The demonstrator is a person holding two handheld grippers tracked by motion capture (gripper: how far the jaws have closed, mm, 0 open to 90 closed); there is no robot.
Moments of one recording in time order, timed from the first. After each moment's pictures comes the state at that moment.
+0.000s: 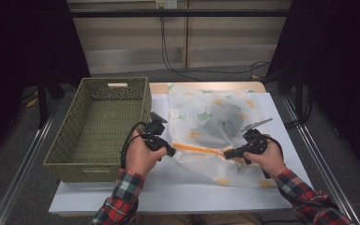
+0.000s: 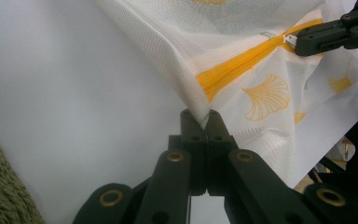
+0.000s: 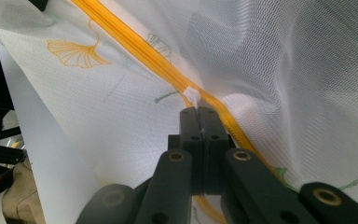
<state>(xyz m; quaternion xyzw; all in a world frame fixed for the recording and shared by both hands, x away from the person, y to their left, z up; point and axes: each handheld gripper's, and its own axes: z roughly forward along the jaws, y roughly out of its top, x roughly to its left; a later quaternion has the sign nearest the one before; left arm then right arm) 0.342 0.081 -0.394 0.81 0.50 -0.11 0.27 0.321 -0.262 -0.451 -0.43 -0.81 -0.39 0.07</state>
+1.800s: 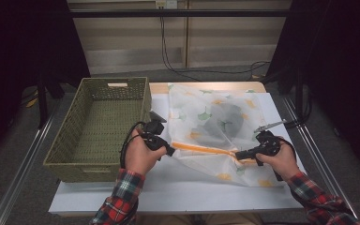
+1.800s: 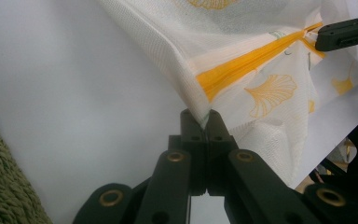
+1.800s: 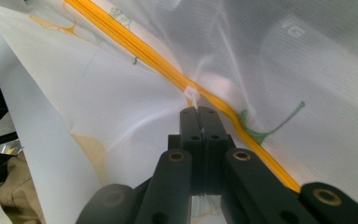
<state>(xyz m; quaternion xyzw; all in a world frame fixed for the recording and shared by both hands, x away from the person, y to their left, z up) 0.343 0.083 -0.393 0.81 0.51 -0.11 0.27 0.311 -0.296 -0.452 -0.46 -0.80 -0.38 0.06</state>
